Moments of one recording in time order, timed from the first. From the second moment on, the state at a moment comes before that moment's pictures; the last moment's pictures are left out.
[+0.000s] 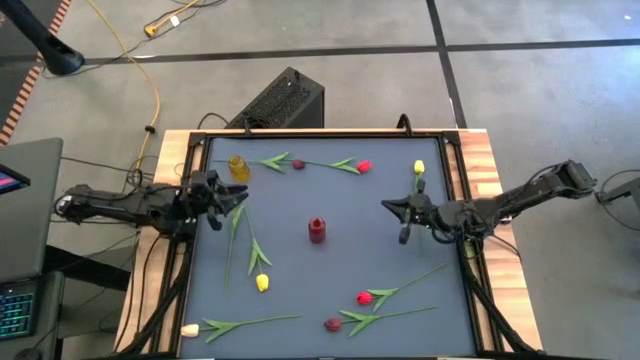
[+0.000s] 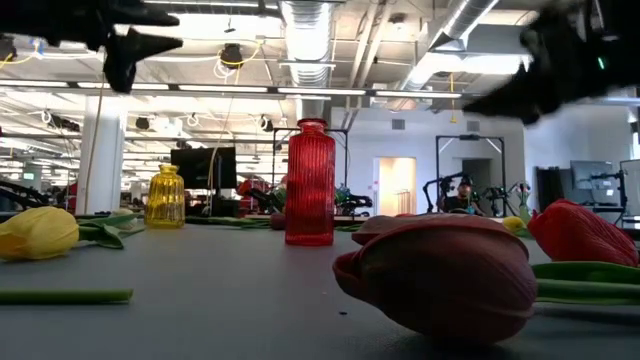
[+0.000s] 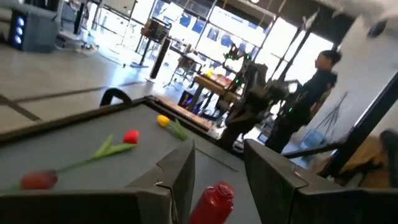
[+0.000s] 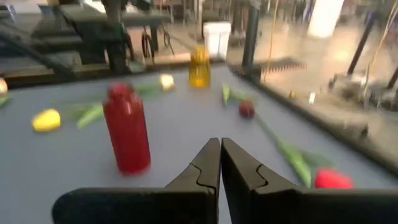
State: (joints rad) left arm -0.12 0.33 0.32 0.07 -0.41 -0.41; right arm 0.26 0.78 0.23 0.39 0.65 0.09
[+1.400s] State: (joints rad) left arm 0.14 0.81 0.64 -0.26 -0.35 -0.18; right arm -0.38 1.24 0.78 -1.04 0.13 0.84
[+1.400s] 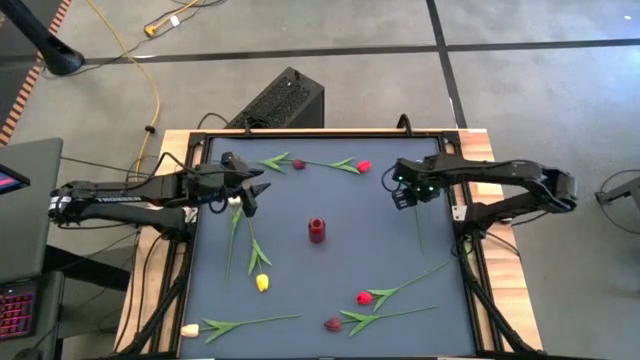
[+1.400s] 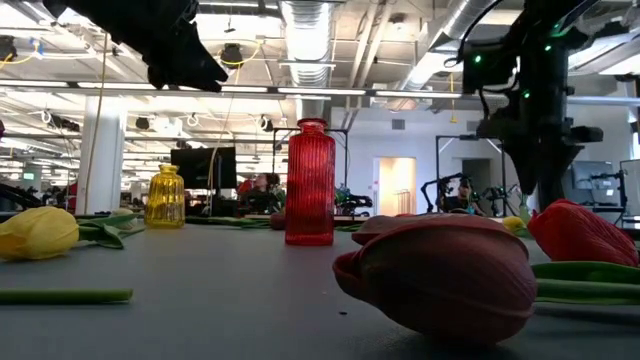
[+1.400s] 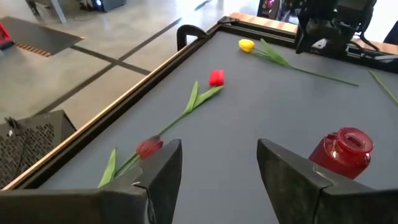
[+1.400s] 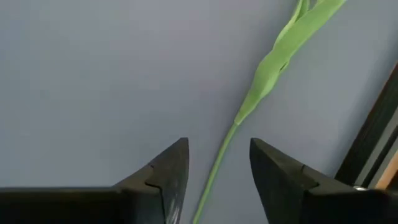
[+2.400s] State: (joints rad) left arm 0.14 0.81 0.64 -0.31 -0.29 -0.27; right arm -0.44 1.31 0.55 -0.79 0.08 0.85
